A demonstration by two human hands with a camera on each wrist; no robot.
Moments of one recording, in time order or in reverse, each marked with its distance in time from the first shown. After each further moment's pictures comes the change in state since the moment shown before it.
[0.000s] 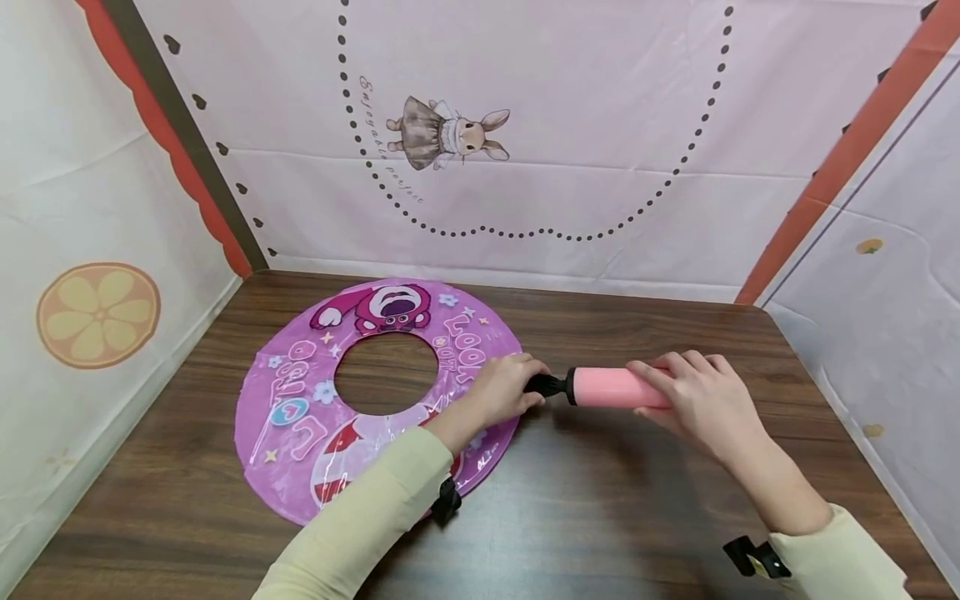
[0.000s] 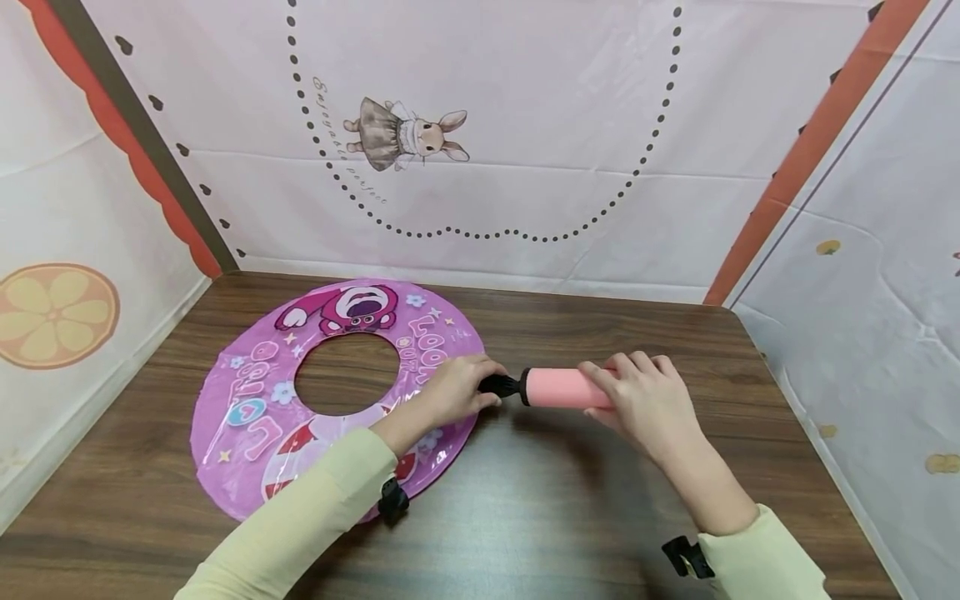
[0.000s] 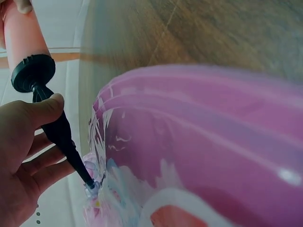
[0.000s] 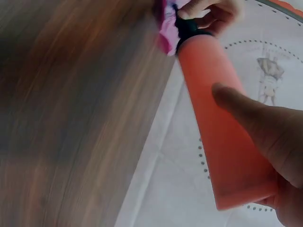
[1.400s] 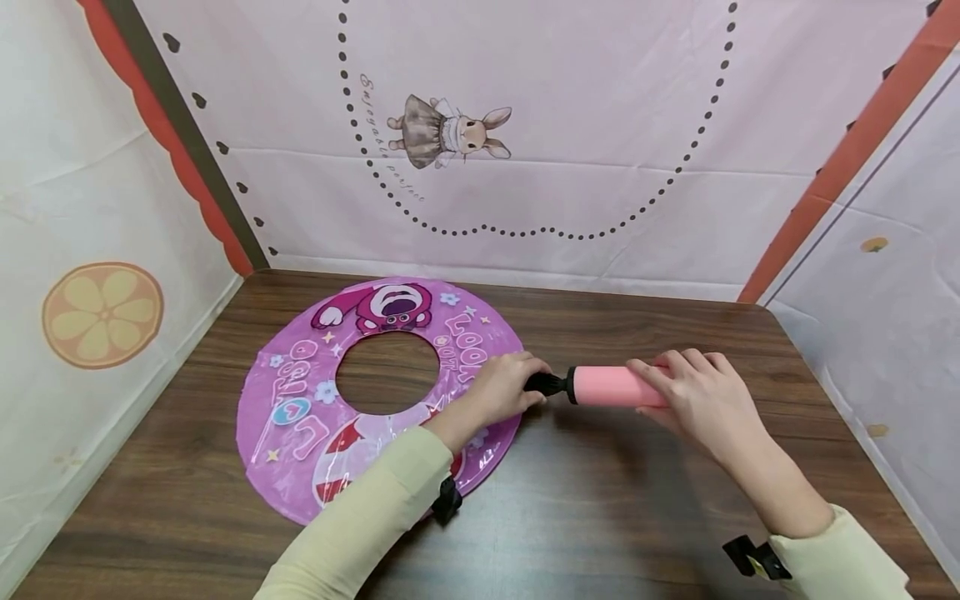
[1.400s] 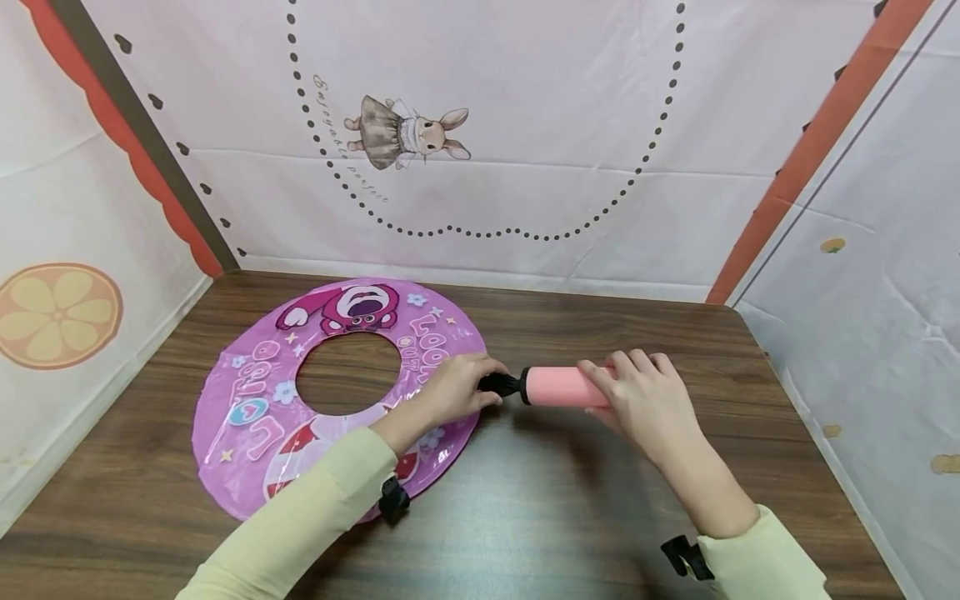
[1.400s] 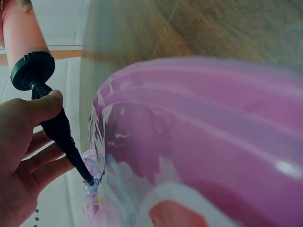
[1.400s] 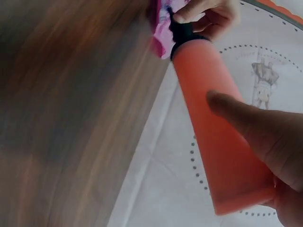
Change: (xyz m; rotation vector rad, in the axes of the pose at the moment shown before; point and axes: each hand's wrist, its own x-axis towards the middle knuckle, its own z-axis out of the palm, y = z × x) left_hand -0.001 -0.002 0.000 -0.066 0.053 0.008; right_hand 0.005 -0.004 -0.003 -0.045 -0.017 -0.016
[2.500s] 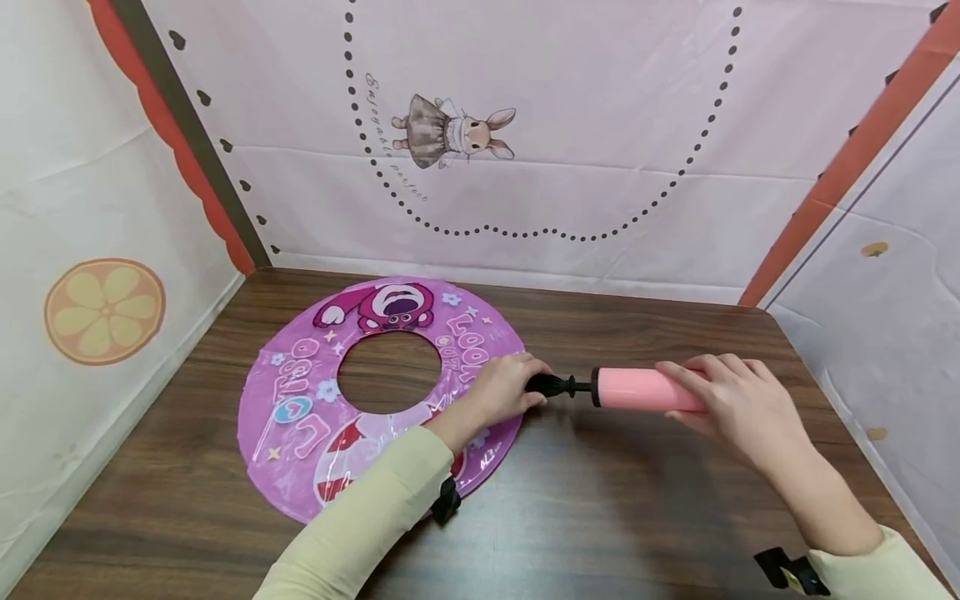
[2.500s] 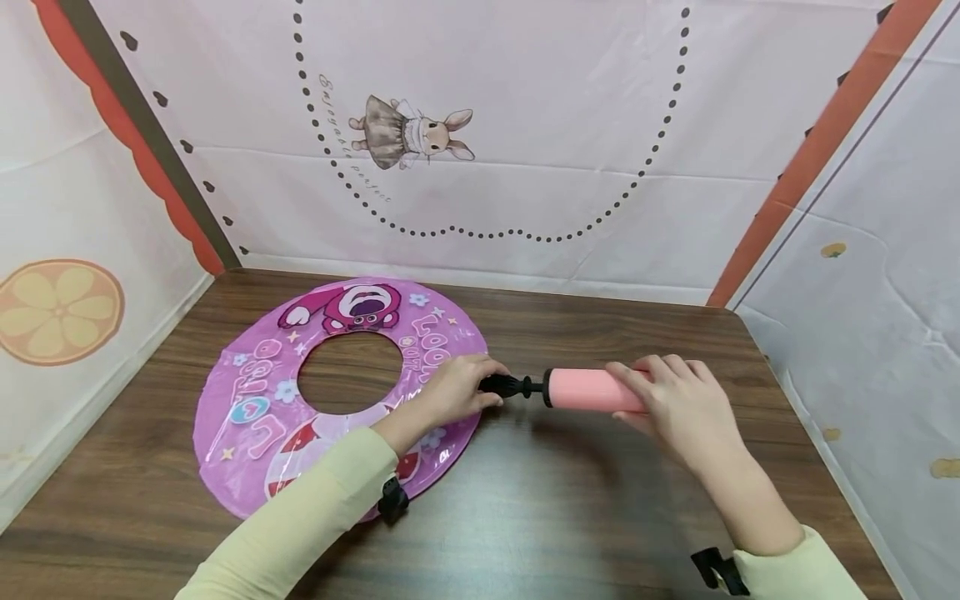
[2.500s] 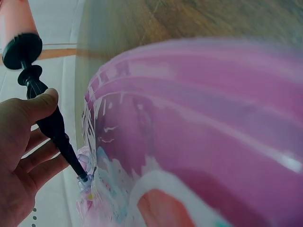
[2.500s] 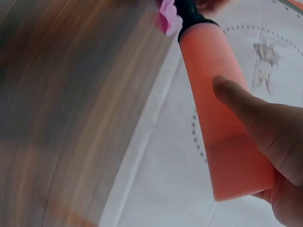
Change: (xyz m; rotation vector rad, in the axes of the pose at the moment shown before) left_hand -0.002 -0.003 0.000 0.000 -0.012 -0.006; right_hand -0.017 0.016 -0.011 0.075 0.032 0.051
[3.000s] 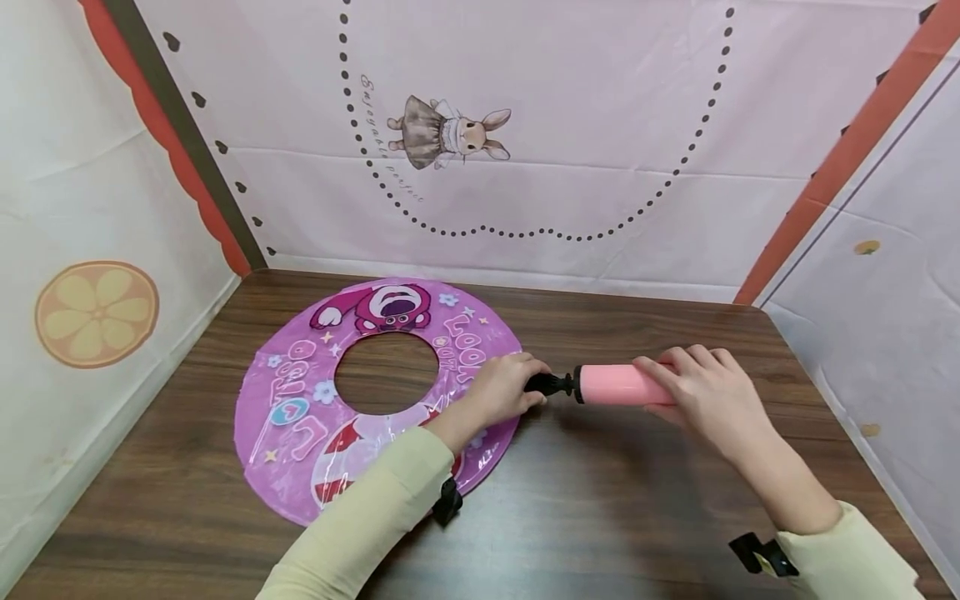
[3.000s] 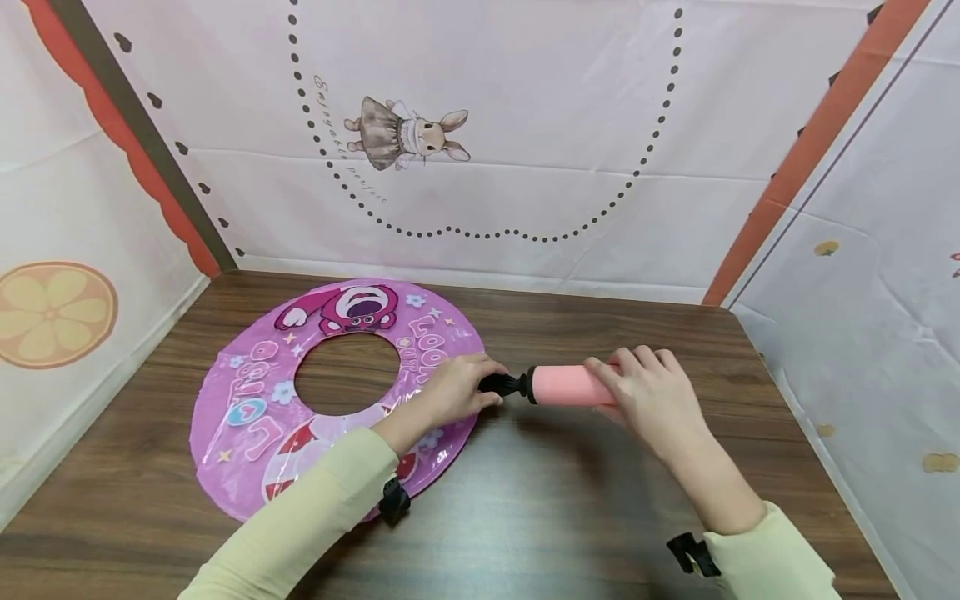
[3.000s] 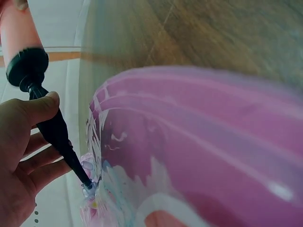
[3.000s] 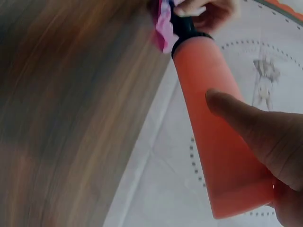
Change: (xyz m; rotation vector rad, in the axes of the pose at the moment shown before) left_hand 0.002 0.003 0.000 0.033 -0.017 -0.009; right_hand 0.016 -0.012 0.008 -0.067 -0.027 -0.065
